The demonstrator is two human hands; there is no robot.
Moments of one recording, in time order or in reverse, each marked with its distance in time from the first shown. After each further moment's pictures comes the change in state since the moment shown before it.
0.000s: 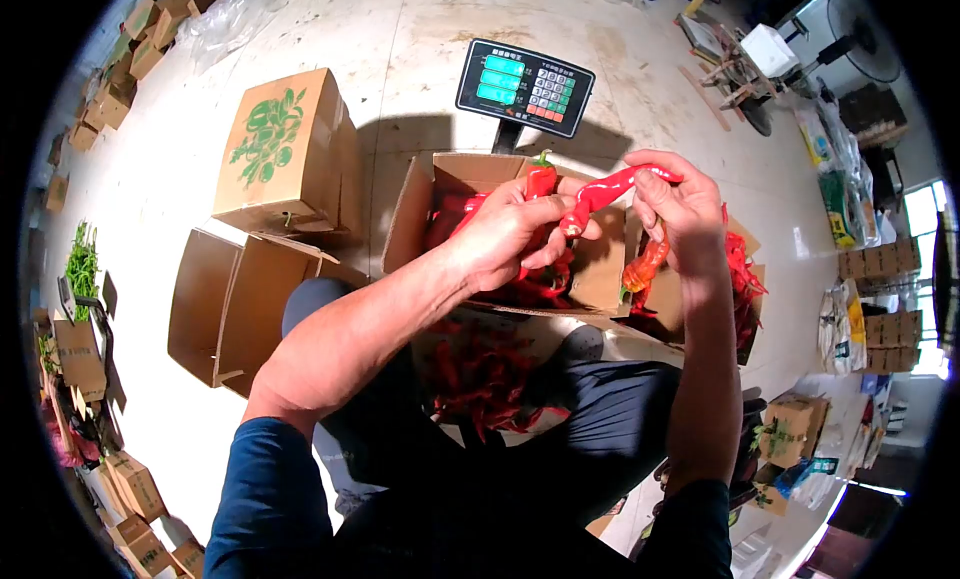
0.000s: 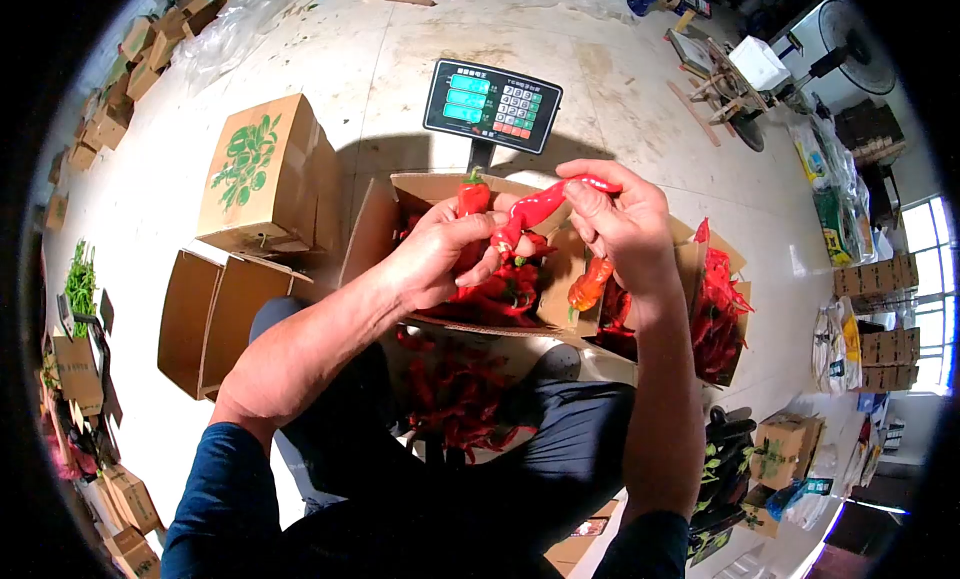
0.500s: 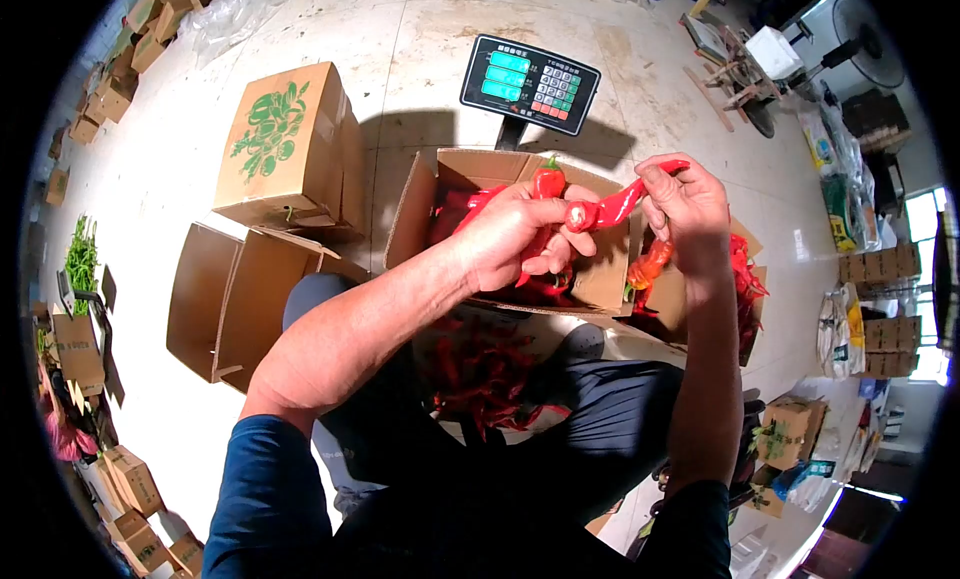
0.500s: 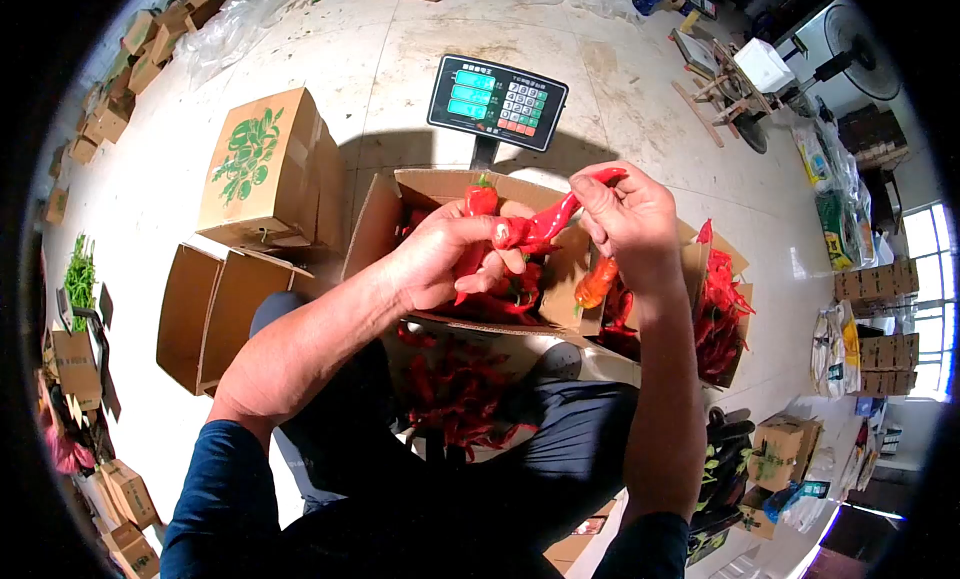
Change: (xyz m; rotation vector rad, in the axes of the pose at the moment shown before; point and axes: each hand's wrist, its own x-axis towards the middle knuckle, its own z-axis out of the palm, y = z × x) left_hand -0.002 0.002 -0.004 -0.095 0.001 -0.169; right_hand 0.002 0.005 -0.001 -0.076 0.055 -0.024
